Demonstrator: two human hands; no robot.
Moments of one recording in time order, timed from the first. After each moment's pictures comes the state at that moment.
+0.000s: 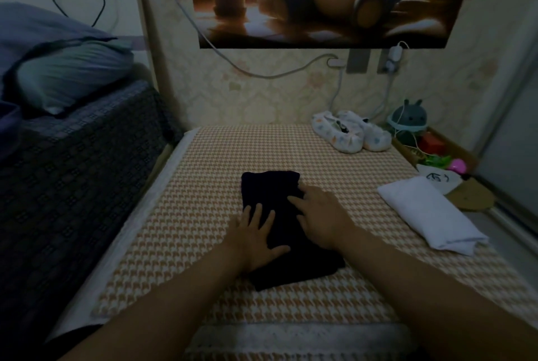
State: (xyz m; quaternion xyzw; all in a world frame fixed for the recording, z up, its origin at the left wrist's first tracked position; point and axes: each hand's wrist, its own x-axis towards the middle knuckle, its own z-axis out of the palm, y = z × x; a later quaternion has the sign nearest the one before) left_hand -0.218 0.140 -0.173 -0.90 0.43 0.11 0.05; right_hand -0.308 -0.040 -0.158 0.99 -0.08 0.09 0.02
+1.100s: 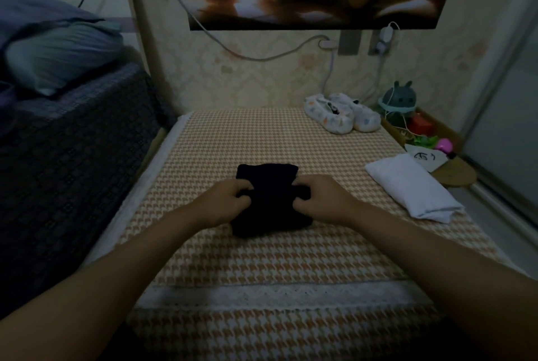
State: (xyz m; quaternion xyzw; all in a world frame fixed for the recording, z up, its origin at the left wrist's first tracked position) left_hand -0.221 0.184 -0.108 -0.82 0.44 0.16 -0.33; right_hand -0.359 -0.022 -0.118 0.94 -0.06 0.14 -0.32
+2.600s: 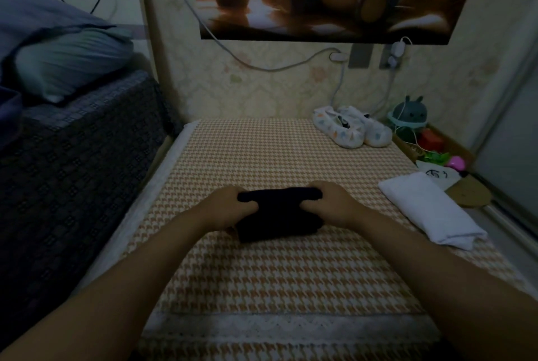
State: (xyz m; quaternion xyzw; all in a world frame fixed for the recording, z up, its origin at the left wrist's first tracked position) left_hand -0.182 0.178 -0.110 -0.83 0.34 0.24 -0.37; right_hand -0.318 -0.041 -0.121 0.90 -0.15 0.09 -0.39
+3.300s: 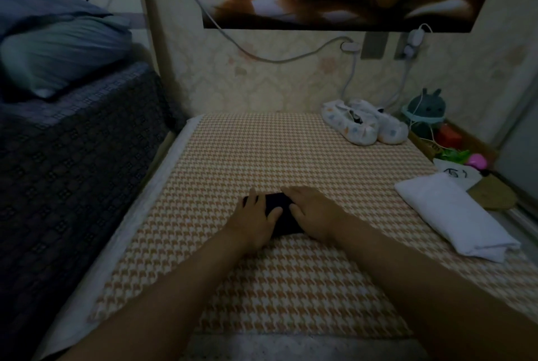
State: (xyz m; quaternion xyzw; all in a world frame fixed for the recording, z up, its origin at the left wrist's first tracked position) left_hand -0.183 0.132 -0.170 -0.91 0.37 0.15 -0.13; right_hand -0.263 -0.037 -0.179 0.98 -0.08 0.02 -0.16
